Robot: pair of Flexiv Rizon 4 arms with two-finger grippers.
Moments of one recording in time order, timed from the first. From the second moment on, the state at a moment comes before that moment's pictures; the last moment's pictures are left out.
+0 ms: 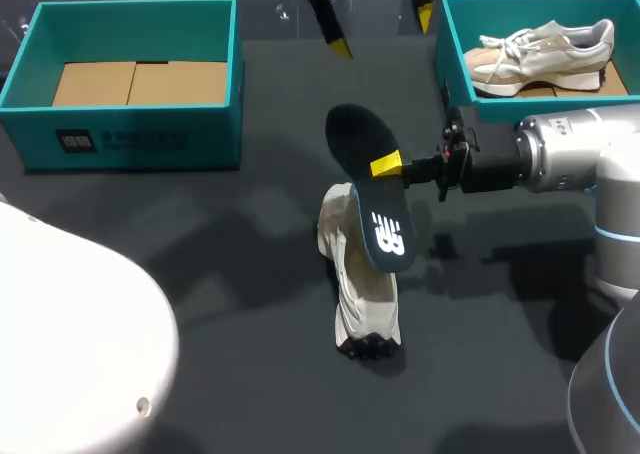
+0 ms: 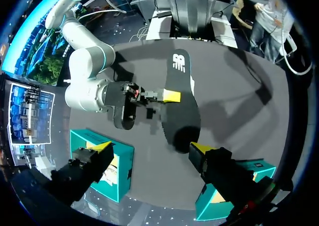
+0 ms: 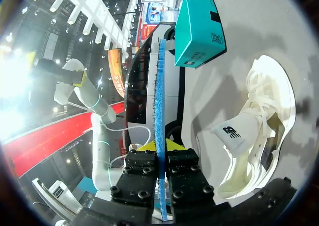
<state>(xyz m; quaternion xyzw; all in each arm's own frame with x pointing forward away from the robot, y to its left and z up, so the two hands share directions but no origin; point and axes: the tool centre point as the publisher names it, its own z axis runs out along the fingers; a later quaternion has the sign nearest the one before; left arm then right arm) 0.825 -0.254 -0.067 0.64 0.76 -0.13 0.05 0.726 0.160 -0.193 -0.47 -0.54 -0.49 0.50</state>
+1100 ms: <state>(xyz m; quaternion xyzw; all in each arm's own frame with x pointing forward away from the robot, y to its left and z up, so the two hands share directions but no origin) 0.820 -0.253 -0.069 0.64 0.77 -0.05 -0.06 0.726 0.160 -0.193 -0.47 -0.54 -0.49 0.50</state>
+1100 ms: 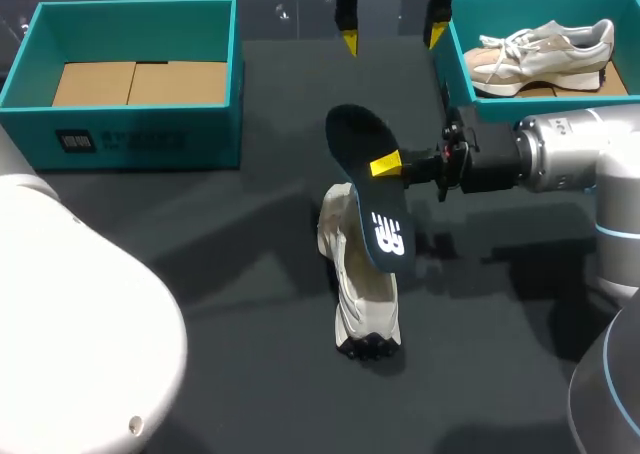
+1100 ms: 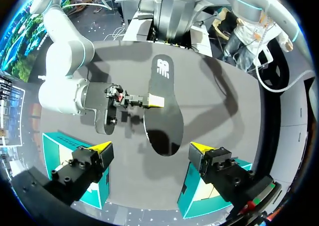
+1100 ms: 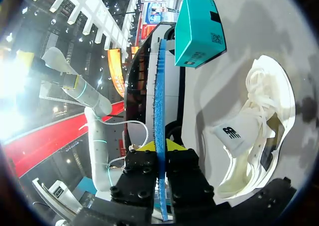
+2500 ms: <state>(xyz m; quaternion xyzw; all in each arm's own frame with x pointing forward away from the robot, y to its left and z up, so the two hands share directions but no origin) 0.765 -0.149 -0.105 0.59 0.74 -0.29 0.16 0.726 0.160 -0.193 -0.47 -0.54 -0.49 0.50</state>
